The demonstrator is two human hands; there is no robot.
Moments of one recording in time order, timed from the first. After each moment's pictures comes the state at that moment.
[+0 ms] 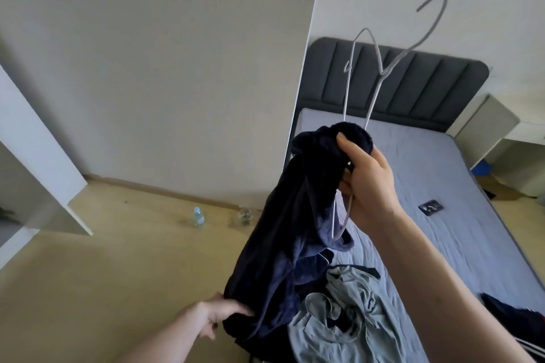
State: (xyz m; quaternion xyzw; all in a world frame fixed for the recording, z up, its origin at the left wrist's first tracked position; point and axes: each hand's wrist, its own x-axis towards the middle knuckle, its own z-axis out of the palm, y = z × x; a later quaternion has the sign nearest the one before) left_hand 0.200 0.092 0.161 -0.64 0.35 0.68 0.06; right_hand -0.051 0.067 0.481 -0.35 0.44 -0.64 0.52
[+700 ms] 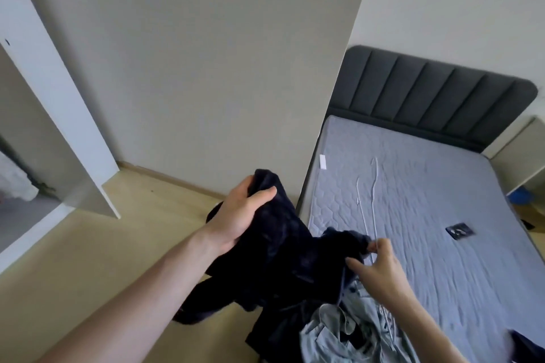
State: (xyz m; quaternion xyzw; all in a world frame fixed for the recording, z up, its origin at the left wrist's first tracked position) left_hand 0.207 0.046 0.384 -0.45 0.44 0.62 -0.47; right_hand -0.089 0.108 0.323 -0.52 0.78 -0.23 0.27
